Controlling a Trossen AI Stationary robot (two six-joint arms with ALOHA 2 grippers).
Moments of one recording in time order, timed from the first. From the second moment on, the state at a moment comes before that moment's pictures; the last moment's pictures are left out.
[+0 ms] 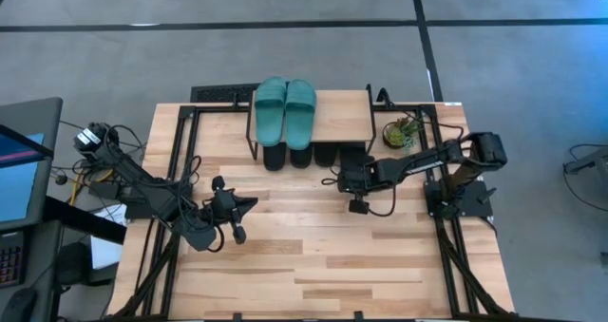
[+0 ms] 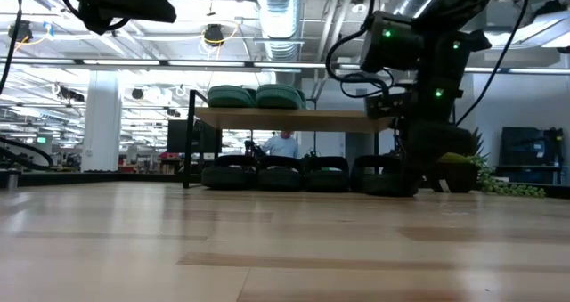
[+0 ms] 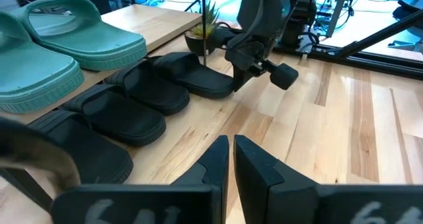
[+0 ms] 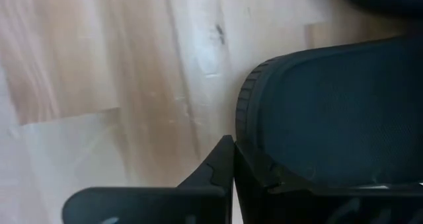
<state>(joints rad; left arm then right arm) -0.67 1.14 0.68 -0.19 -1.03 -0.63 -0.01 1.64 0.84 -0.55 0.26 0.07</state>
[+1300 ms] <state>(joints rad) -0.67 1.14 0.68 -0.19 -1.09 -0.65 -0.13 1.64 0.84 -0.49 0.37 -0.05</state>
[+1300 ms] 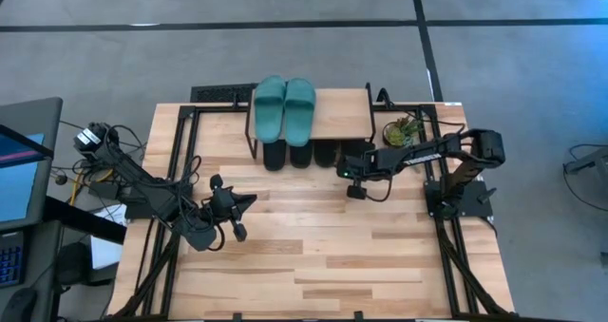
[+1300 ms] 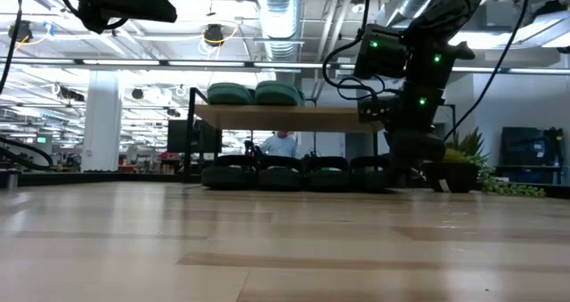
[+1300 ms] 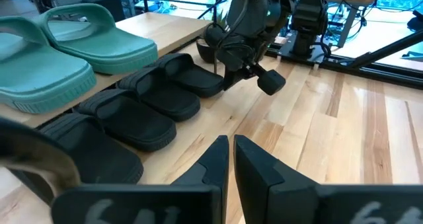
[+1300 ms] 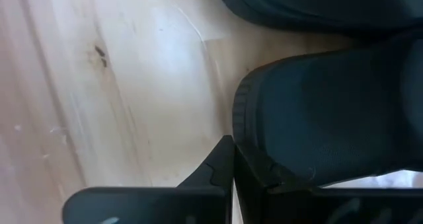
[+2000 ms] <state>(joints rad) -0.67 1.14 0.68 -0.19 -1.07 -0.65 -0.01 1.64 0.79 -0.46 0.45 0.04</state>
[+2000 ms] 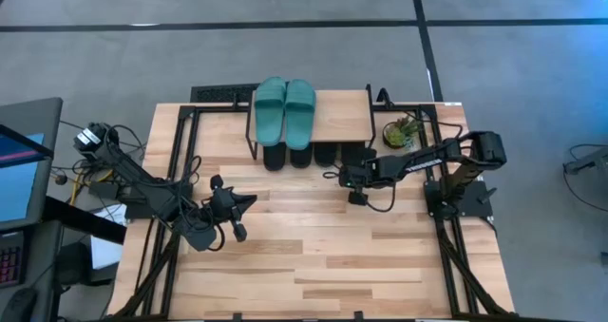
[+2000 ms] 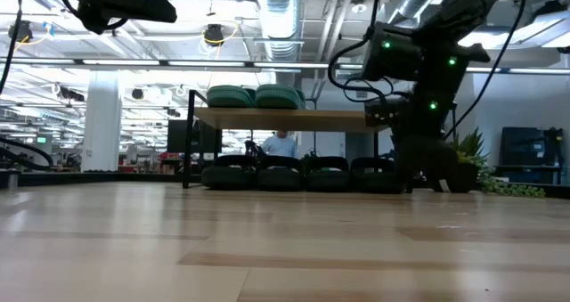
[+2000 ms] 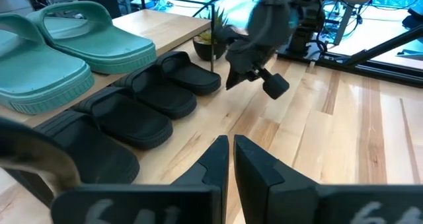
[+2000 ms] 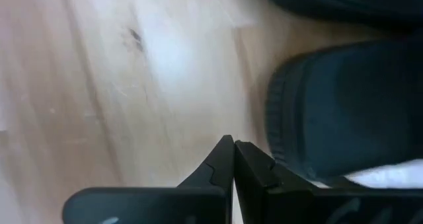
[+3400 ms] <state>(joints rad) -0.67 1.14 0.68 -0.22 -1.08 -0.72 -0.03 1.64 0.68 -0.23 0.61 -0.02</state>
